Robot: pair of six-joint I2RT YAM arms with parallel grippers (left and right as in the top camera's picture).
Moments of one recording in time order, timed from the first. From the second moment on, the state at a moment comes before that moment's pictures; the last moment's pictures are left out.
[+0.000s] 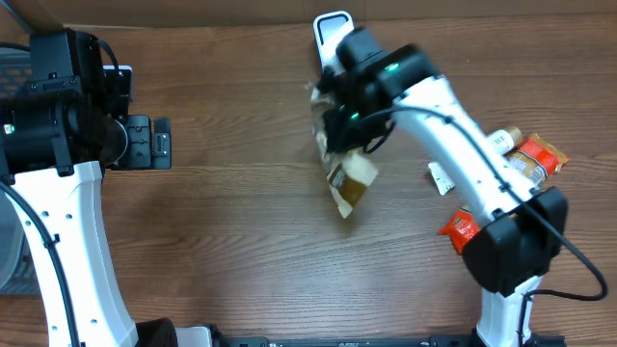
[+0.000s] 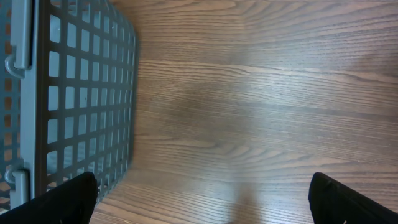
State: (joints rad) left arm 0.14 1.54 2.04 -1.67 -0.16 0.09; right arm 0.50 2.04 2.02 -1.33 -0.45 0.07
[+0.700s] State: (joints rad) left arm 0.14 1.54 2.04 -1.67 -0.16 0.09; right arm 0.17 2.04 2.02 -1.49 -1.49 -0.56
